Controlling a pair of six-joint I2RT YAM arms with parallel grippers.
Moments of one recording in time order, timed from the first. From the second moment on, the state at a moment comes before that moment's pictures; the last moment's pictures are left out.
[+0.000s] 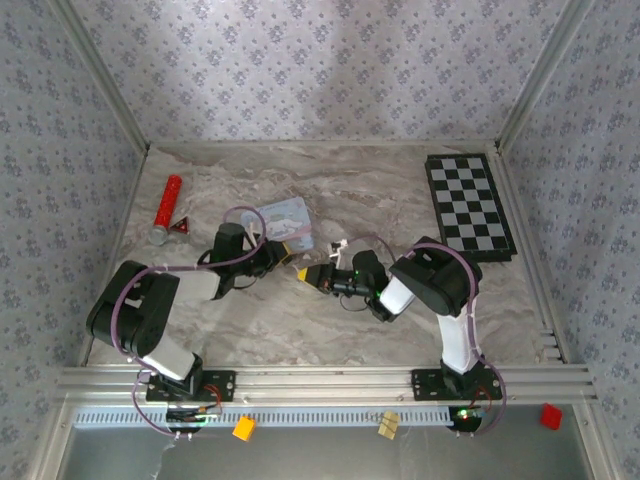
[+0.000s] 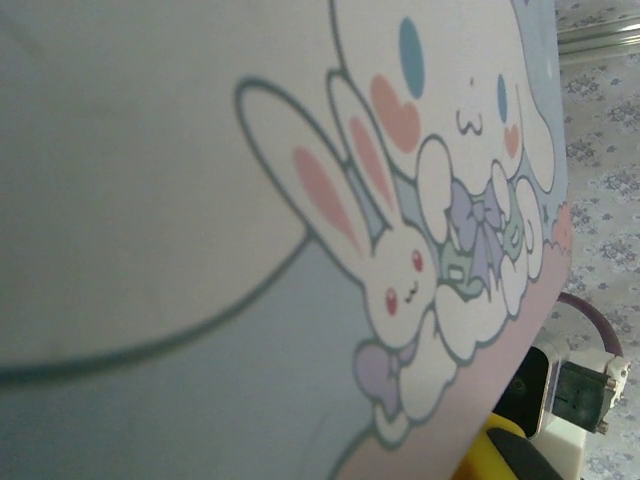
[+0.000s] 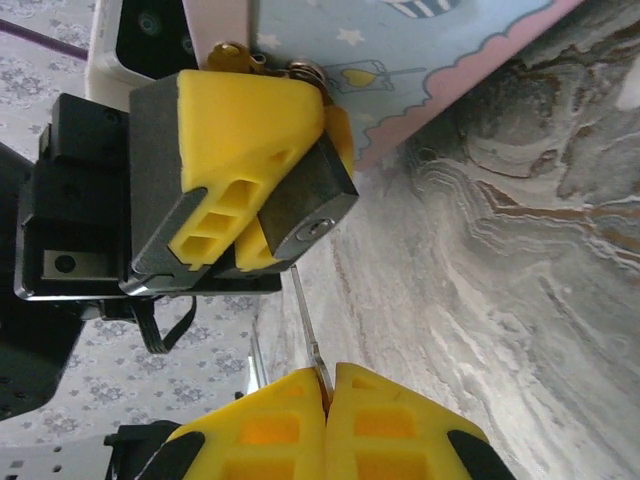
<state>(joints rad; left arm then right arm) -0.40 1.55 0.51 0.48 0.52 -1.06 0.75 2.00 0.55 1.27 -0.53 1.22</state>
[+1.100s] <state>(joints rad) -0.40 1.51 0.44 0.62 0.53 -1.16 0.72 2.01 0.57 1.31 -0.58 1.31</state>
